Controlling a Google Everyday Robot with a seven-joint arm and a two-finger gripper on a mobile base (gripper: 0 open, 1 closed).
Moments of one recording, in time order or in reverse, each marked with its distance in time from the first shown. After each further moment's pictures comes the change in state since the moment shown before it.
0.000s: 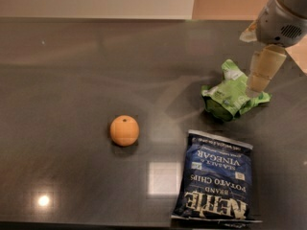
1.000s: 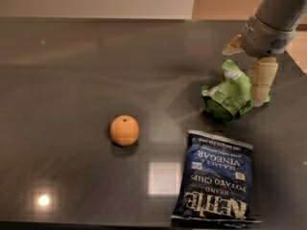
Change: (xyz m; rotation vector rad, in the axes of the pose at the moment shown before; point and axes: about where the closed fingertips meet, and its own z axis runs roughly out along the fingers) arm 0.006 -0.003 0.045 -0.134 0.055 -0.309
